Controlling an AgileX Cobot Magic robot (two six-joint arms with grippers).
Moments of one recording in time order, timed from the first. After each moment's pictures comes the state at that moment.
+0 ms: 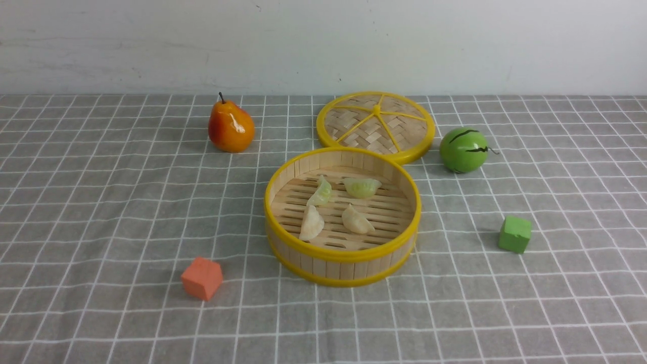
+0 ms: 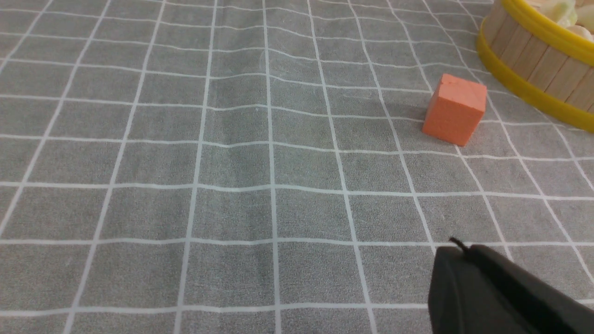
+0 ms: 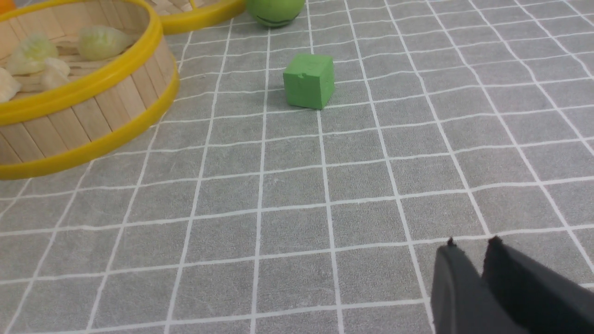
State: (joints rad) right arm -0.02 -0.01 0.02 0.13 0.39 0.04; left arm -0.12 -0.01 0.03 0.00 0.40 -0.17
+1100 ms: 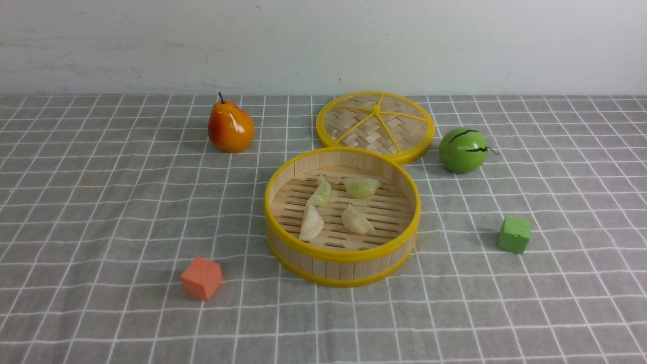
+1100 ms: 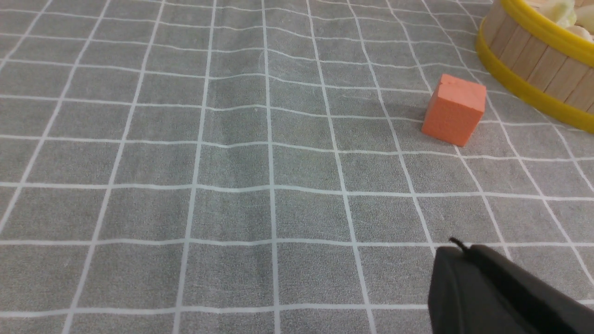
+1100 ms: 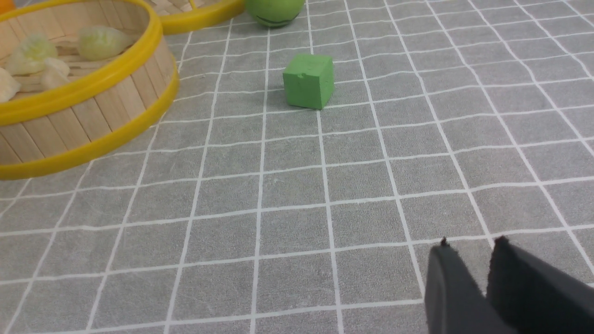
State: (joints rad) right arm -0.02 -0.01 0.02 0.13 0.39 0.04; left arm -0.12 -0.01 0.03 0.00 0.40 -0.17
